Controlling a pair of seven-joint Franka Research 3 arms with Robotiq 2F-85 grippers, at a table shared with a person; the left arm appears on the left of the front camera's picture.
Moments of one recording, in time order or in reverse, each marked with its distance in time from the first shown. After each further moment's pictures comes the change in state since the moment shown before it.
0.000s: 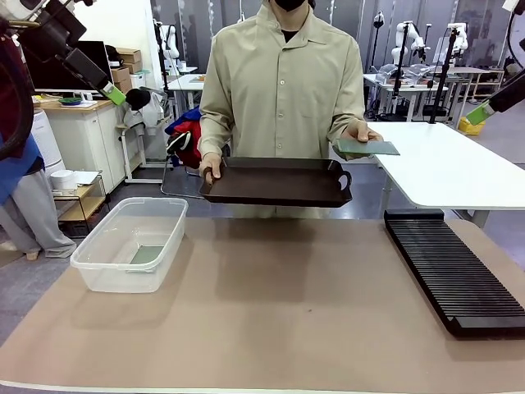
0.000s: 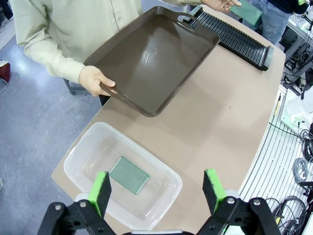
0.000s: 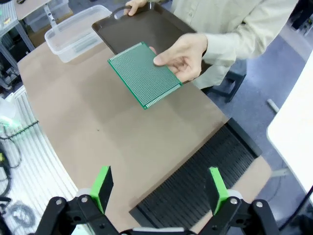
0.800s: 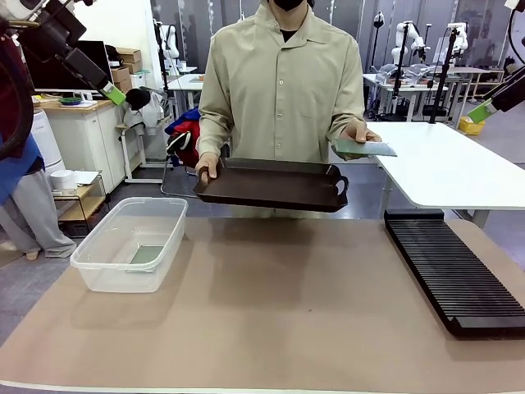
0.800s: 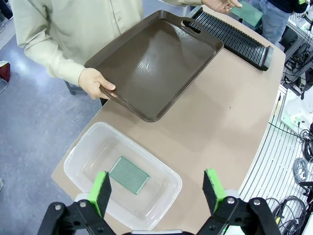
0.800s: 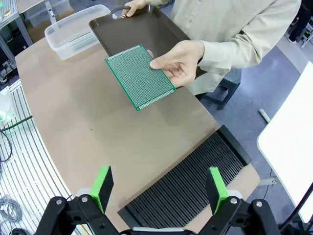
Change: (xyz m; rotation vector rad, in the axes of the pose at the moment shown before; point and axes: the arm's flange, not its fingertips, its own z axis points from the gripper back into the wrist) left arm 0.000 0.000 0.000 0.000 0.000 0.000; right arm 0.000 0.006 0.007 -0.036 -0.027 0.097
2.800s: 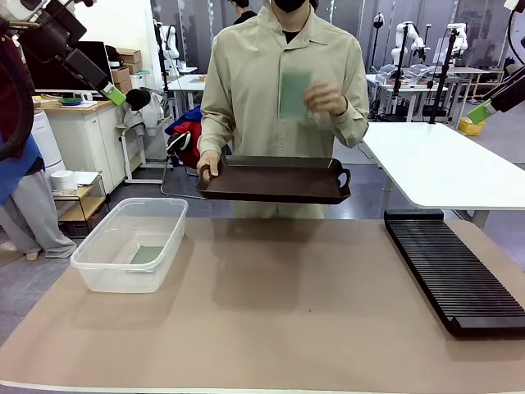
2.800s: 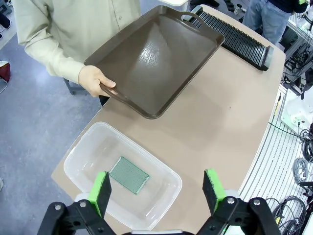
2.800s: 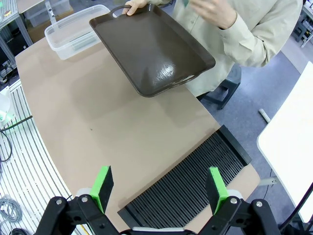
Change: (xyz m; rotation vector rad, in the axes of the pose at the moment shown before) left arm 0.000 0.000 0.000 0.000 0.000 0.000; right arm 0.000 0.000 0.000 0.000 0.000 0.000
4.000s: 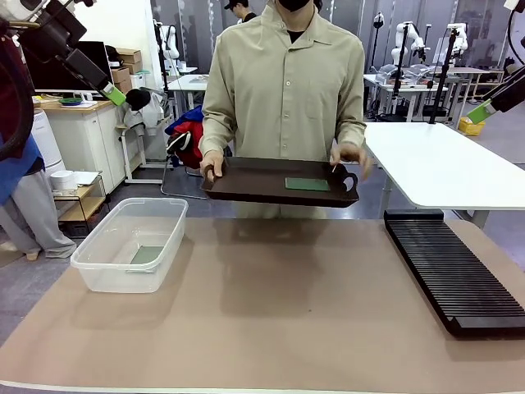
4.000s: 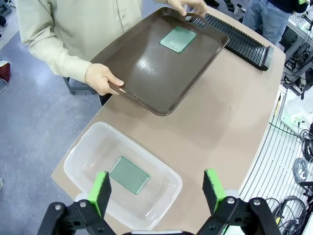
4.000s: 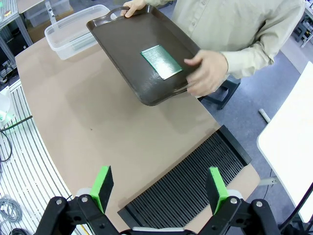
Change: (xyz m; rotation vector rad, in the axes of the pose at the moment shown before) left arm 0.000 0.000 0.000 0.000 0.000 0.000; right arm 0.000 0.000 0.000 0.000 0.000 0.000
